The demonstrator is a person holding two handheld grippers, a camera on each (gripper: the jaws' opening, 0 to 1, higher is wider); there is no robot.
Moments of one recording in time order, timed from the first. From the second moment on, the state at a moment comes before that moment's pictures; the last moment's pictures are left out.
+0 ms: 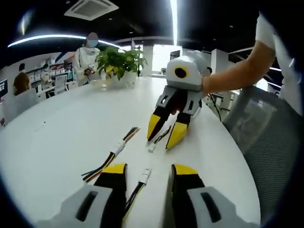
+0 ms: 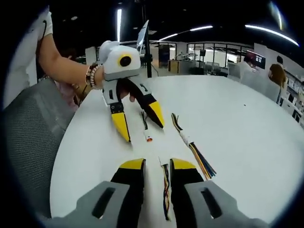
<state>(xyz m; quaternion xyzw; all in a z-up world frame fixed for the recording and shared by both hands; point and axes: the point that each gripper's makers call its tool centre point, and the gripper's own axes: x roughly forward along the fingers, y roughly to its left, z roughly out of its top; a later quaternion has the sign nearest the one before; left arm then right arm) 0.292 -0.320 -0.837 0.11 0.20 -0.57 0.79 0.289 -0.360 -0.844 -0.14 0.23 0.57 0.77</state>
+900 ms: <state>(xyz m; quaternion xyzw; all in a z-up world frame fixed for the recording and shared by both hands) 0.299 -0.314 -0.846 0.11 0.19 -0.57 0.79 0.287 -0.360 -0.849 -0.14 0.18 0.59 0.78</state>
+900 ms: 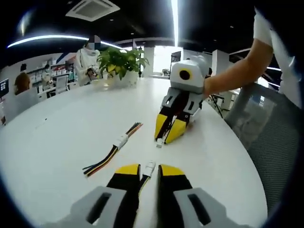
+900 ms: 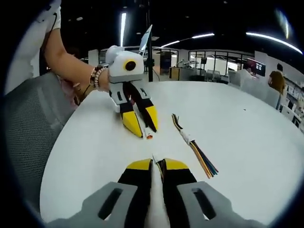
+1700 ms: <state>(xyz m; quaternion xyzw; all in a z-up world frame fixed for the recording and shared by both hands) 0.307 -0.318 -0.826 0.17 0.17 -0.62 0.75 0.289 -0.360 -0.842 -0.12 0.20 0.58 0.78</state>
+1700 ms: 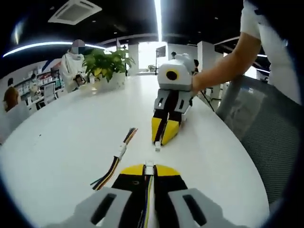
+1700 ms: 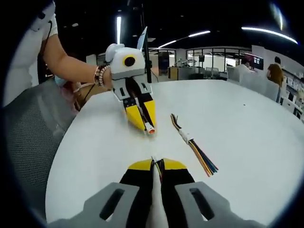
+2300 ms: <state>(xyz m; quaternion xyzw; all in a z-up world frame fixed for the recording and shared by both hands) 0.306 -0.329 -0.799 0.24 0.14 -0.63 0.72 0.304 -0.346 -0.804 -0.15 0.16 0.55 0.81</state>
